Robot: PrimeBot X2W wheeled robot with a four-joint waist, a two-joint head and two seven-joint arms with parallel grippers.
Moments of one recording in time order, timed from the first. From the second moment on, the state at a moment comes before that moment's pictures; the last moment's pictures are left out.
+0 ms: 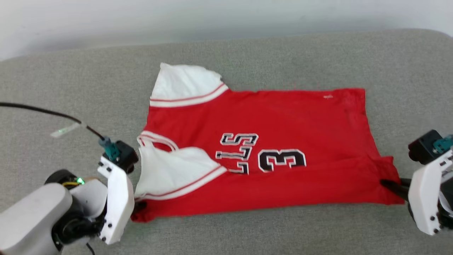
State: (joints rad) left arm -0.63 0.88 -0.95 0.06 -1.10 -0.10 0.68; right arm -0.43 -0.87 0.67 0.11 0.90 0.13 0.53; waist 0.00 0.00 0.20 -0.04
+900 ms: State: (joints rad) left arm -0.58 0.92 -0.92 0.06 -1.08 -0.04 0.58; right arm -0.34 -0.80 0.60 0.15 0.79 0.13 0.31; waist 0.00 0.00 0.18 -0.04
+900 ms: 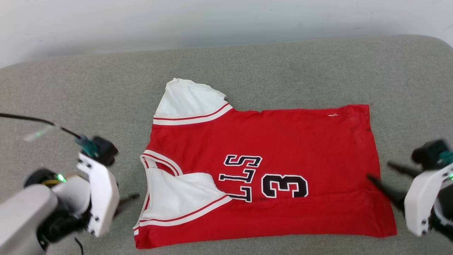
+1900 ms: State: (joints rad) left arm -1.29 0.75 -0.81 0.37 -0.95 -0.05 0.81; right arm -0.19 -0.30 0.05 -0.18 0.25 0.13 -0.19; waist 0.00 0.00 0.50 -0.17
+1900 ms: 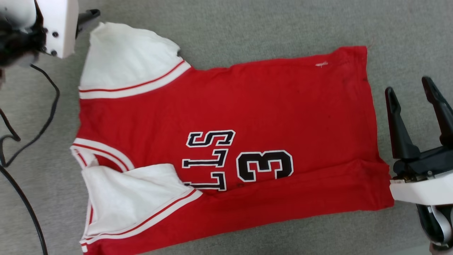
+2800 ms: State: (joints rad) left arm -1.39 0.69 -0.95 0.45 -0.93 -0.12 1.01; right arm -0.50 -0.49 0.09 -0.09 0.26 0.13 -0.10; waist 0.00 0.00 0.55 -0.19
